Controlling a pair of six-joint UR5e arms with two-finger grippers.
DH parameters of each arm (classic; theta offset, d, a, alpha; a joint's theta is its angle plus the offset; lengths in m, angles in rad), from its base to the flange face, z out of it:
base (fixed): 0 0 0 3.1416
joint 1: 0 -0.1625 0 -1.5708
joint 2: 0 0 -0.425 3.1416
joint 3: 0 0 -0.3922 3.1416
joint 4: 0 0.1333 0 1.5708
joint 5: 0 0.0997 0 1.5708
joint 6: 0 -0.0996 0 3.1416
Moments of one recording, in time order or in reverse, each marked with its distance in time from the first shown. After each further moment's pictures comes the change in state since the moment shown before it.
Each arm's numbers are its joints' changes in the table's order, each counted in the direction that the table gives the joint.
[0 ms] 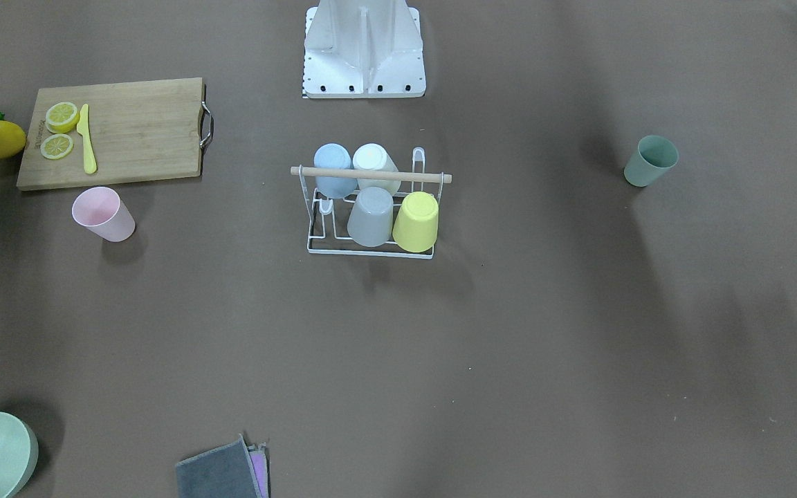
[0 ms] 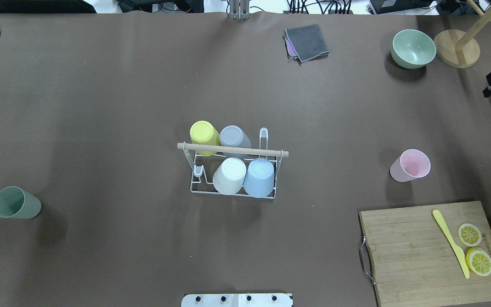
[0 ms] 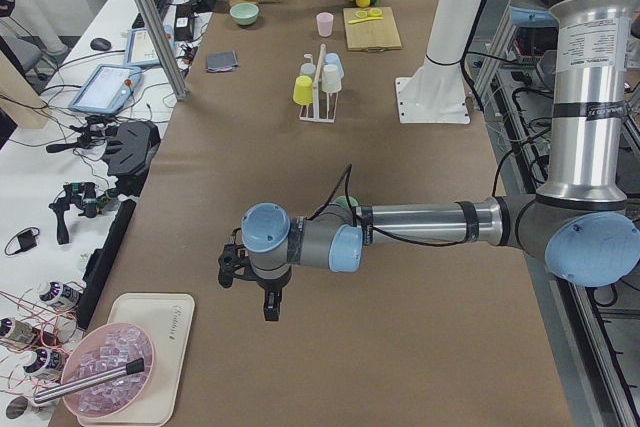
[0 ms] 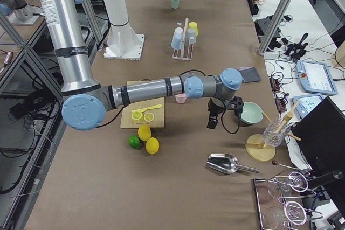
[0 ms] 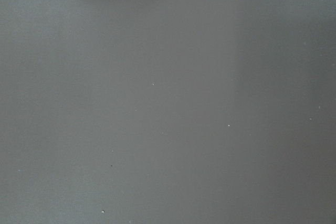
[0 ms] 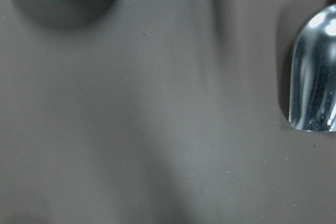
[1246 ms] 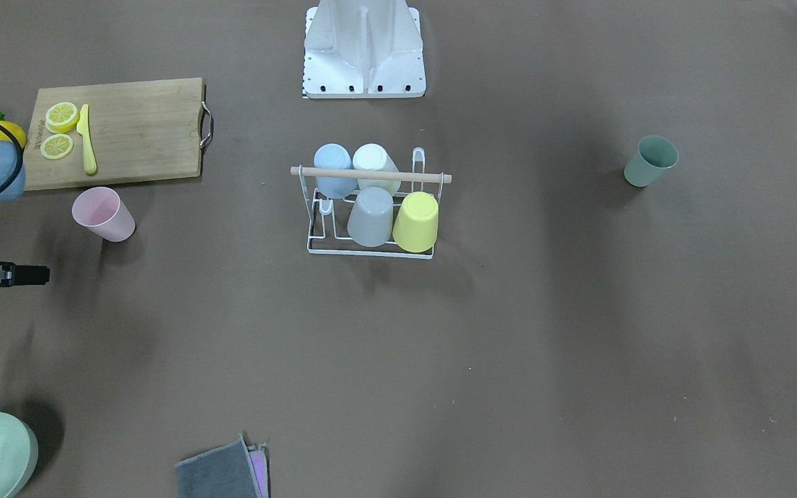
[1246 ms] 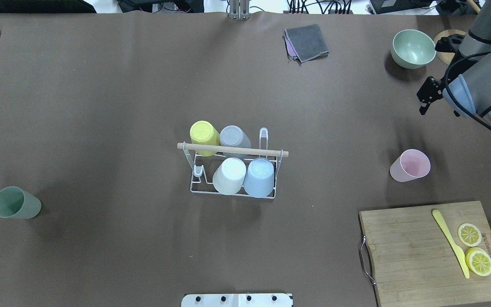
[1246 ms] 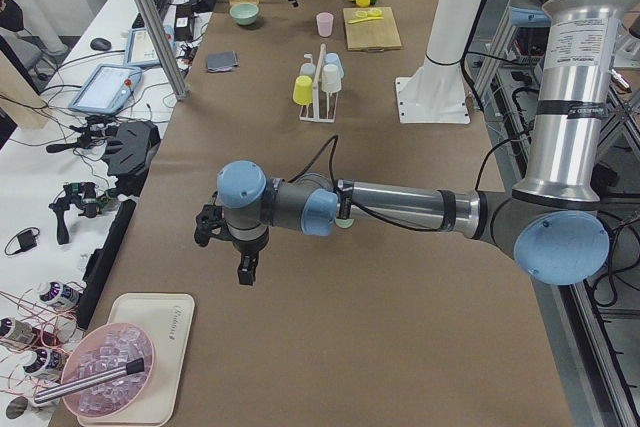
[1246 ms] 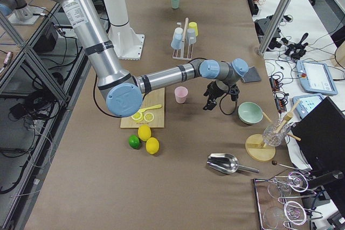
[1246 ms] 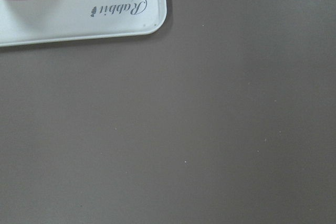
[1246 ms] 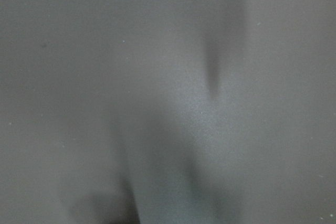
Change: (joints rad) left arm -0.027 -0.146 0.071 0.158 -0.005 0.000; right arm 0.197 0.197 0.159 -0.215 0.053 0.030
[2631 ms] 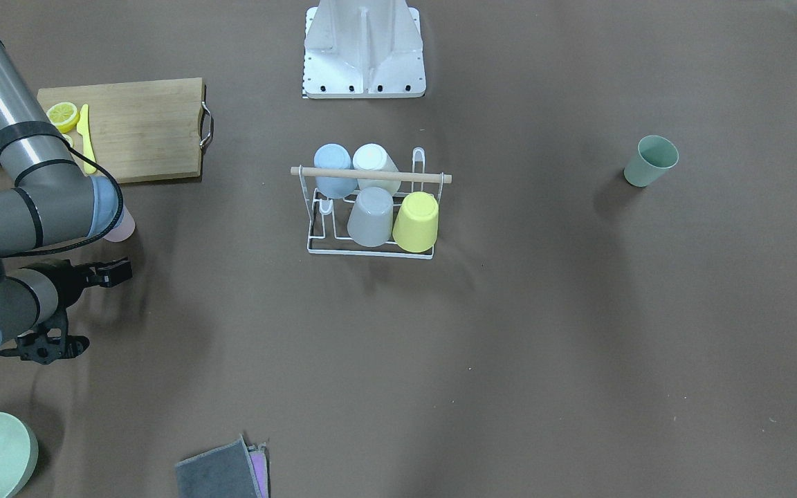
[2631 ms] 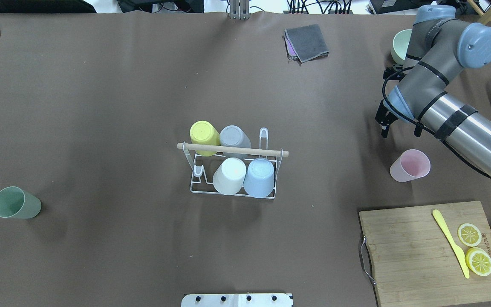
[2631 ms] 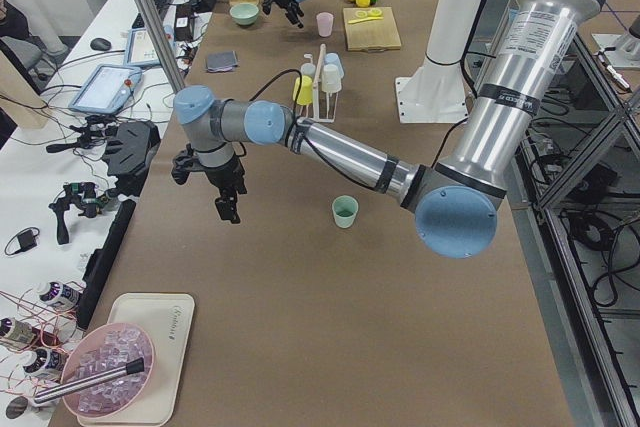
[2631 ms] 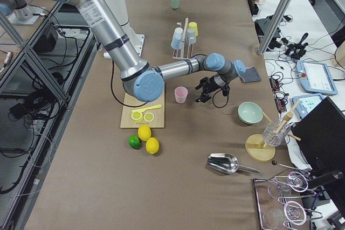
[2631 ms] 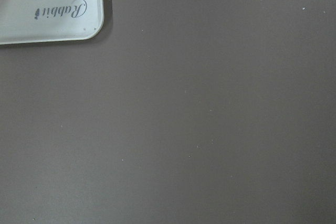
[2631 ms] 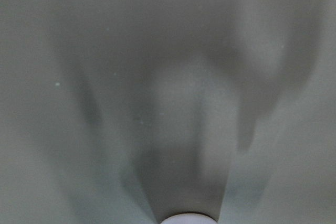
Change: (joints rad) left arm -0.152 -0.337 -0.065 0.422 0.105 0.095; right arm 0.145 0.165 0.213 -0.222 0.068 0.193
